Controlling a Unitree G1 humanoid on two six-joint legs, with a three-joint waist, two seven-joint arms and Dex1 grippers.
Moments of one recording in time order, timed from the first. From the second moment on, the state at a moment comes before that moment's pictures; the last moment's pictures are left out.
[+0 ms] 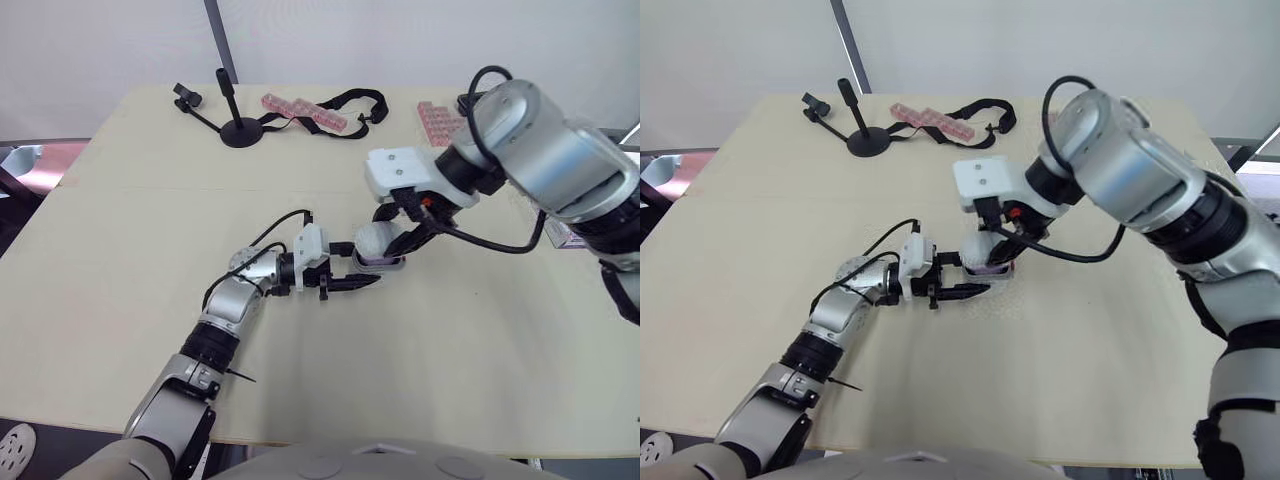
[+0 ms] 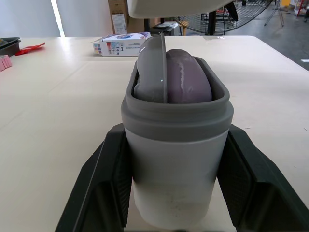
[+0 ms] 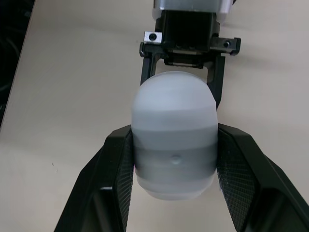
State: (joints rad) left arm -0.43 0.18 -0.29 0.29 -0.27 -0.15 -1.16; right arm -1.26 -0.78 0.71 -0.26 0.24 1.00 1.54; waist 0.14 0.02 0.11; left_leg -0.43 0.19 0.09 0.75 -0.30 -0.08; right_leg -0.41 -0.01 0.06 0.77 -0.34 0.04
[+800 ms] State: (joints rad) left arm -0.43 0.18 -0.29 0.29 -0.26 -0.15 -1.14; right arm -1.27 -0.81 0.79 -0.29 0.20 1.08 1.45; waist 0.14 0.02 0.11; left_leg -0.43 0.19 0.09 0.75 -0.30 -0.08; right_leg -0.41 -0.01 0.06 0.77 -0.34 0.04
